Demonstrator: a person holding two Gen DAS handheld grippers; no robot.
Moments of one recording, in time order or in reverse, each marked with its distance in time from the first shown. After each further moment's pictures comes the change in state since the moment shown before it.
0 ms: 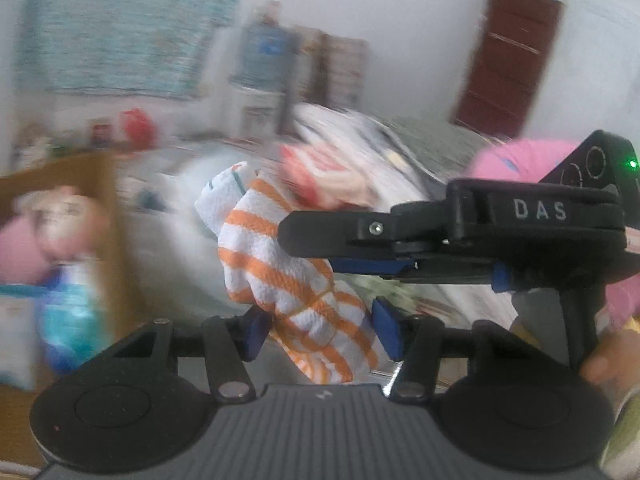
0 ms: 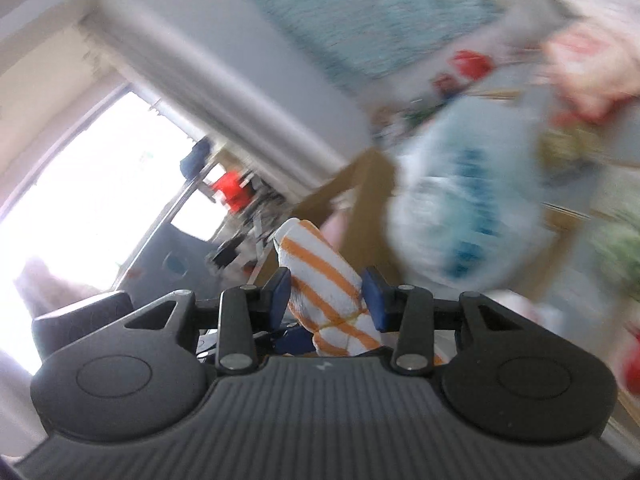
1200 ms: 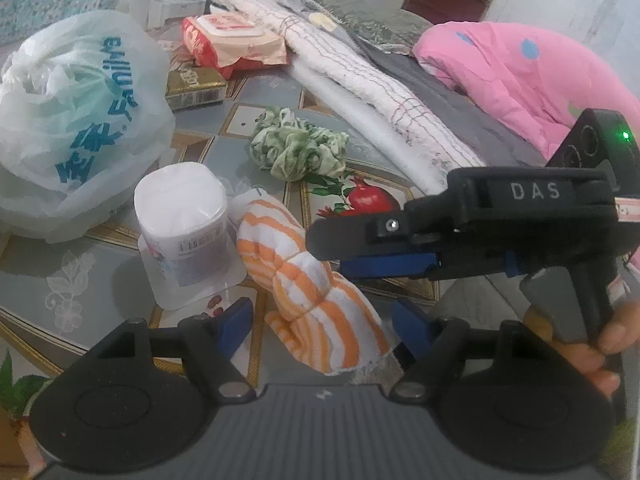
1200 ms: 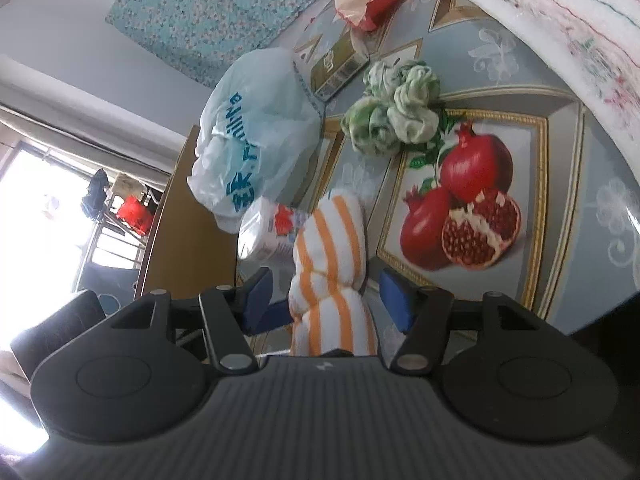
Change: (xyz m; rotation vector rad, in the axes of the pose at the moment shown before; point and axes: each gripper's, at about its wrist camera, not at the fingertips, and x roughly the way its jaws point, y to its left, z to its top) left arm 0.129 -0.063 -0.072 0.109 0.290 -0.206; right arm -0.095 -0.133 -0.086 0.341 -0.021 -0.321
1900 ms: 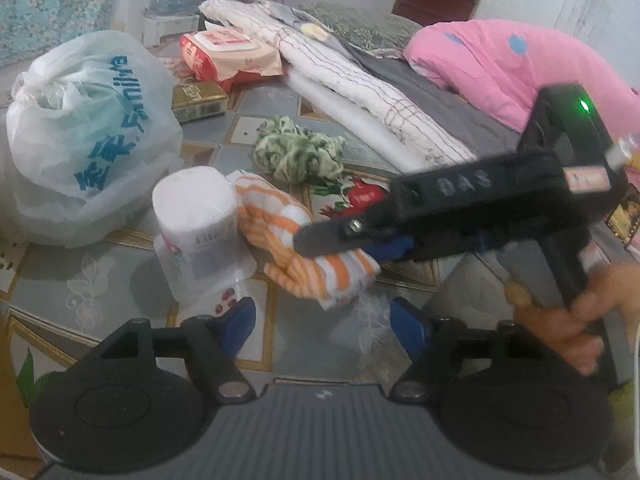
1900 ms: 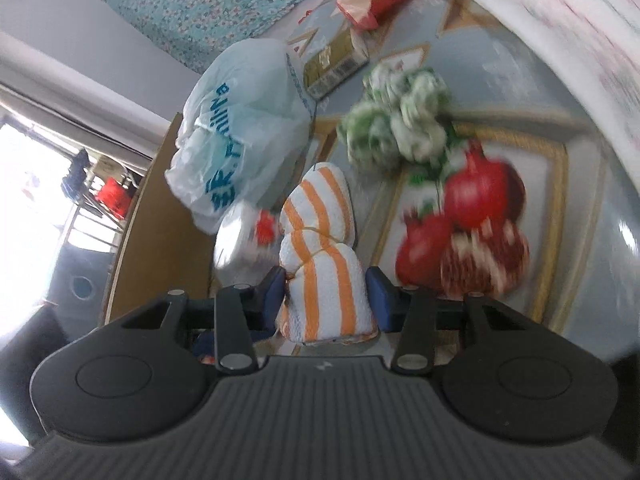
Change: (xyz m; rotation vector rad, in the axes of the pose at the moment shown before) left arm -0.019 -0.004 -0.011 0.065 -0.029 0.019; right arm 0.011 0.003 -0.005 -0.035 0.034 -0.056
